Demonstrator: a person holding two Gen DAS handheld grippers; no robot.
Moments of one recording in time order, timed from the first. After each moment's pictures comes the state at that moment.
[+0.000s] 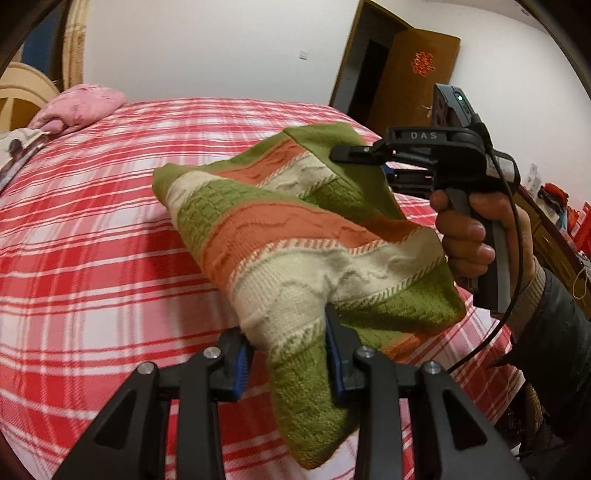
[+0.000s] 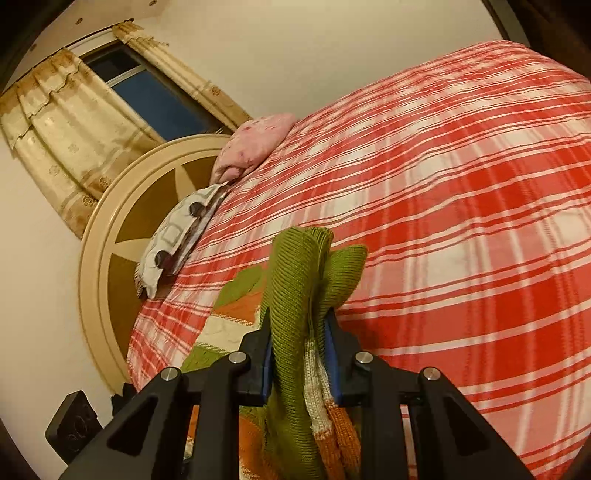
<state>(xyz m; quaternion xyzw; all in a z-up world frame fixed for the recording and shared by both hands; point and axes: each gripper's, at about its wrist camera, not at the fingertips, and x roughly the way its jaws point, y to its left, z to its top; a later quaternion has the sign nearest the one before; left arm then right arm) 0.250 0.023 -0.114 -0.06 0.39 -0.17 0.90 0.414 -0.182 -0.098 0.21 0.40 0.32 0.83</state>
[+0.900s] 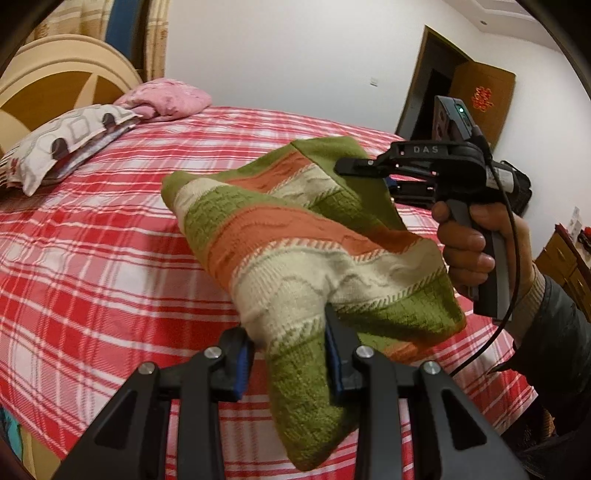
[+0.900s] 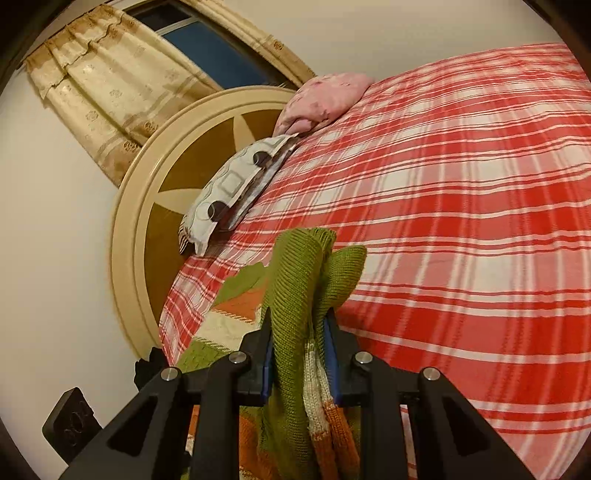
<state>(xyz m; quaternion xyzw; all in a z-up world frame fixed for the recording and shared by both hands) 0.187 0.142 -0.106 -0.09 0.37 -0.04 0.92 0.399 -0.006 -0.098 0.17 0.42 0.43 0.79</state>
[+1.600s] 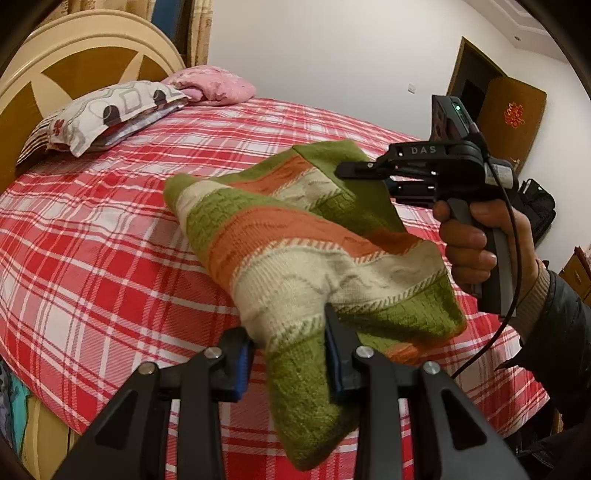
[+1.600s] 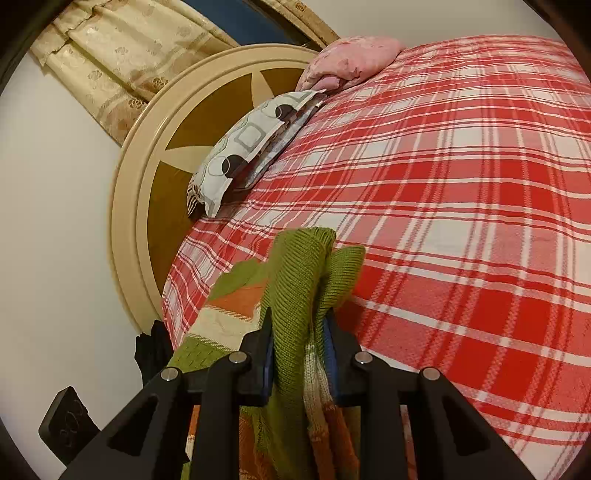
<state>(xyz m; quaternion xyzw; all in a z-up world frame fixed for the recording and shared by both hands) 0.156 0.205 -0.124 -0.12 0.38 0.01 0.92 0.390 0.102 -0.125 0.13 0.45 0.46 0.75</state>
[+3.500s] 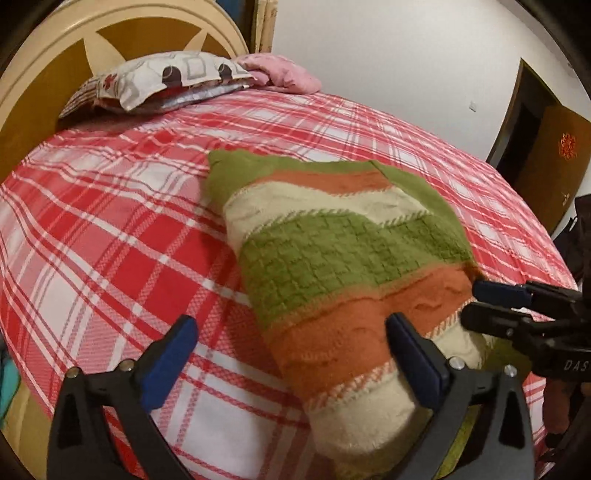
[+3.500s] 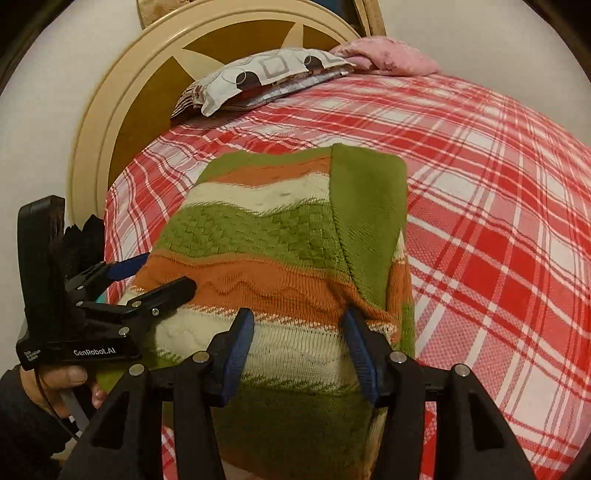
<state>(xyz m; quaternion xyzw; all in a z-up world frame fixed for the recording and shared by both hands) 0.182 0.247 -0.183 -0.14 0.38 0.12 0.91 0.282 0.123 -0.170 -0.10 0.42 0.43 0.79</state>
